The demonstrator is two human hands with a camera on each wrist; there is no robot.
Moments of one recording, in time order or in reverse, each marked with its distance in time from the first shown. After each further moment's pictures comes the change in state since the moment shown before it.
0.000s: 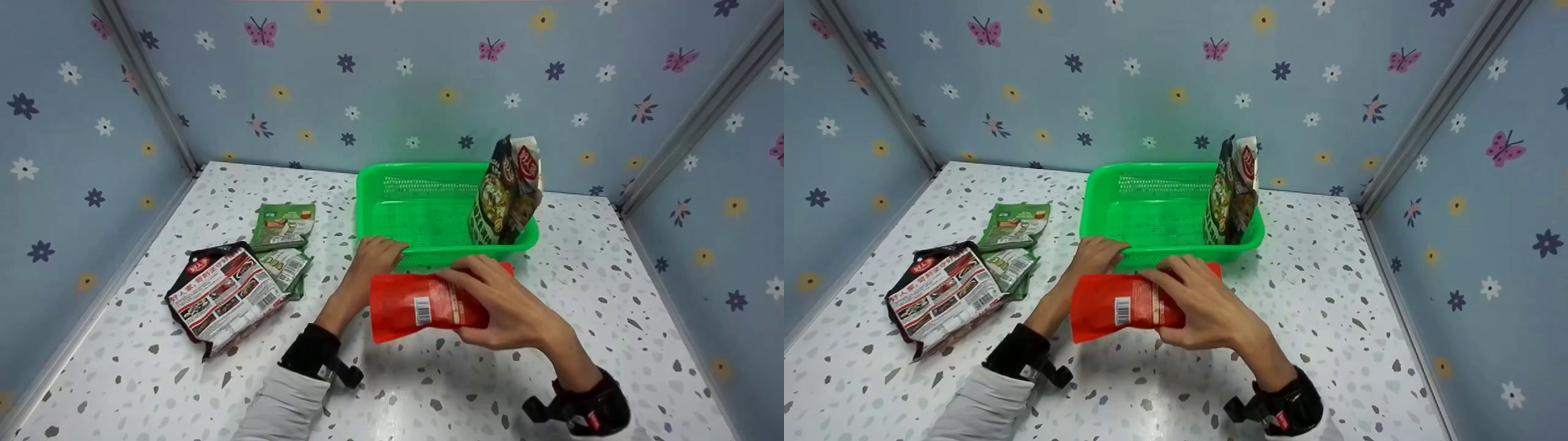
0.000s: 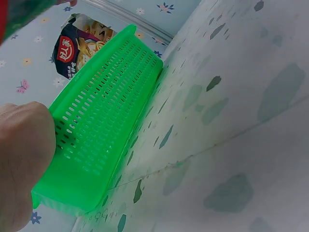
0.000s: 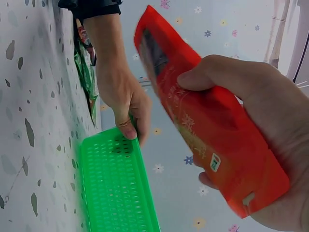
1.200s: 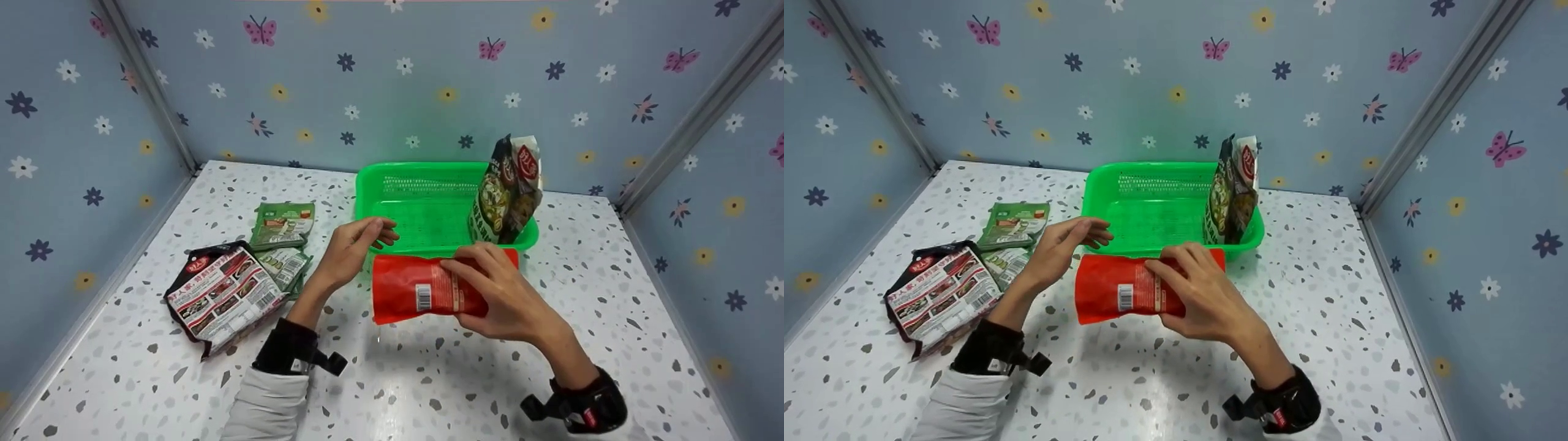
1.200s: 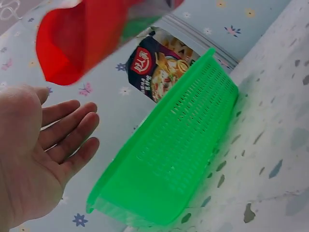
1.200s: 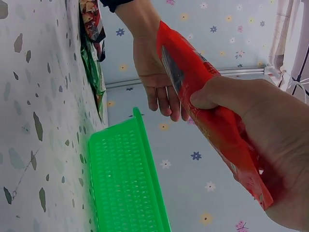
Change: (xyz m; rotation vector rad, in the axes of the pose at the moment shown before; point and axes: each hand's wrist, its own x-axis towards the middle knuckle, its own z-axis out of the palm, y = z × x) left_hand 0.014 0.003 -0.070 -0.812 -0.066 -0.380; right_hand 0.003 0.011 0.006 -0.117 0.173 -0.077
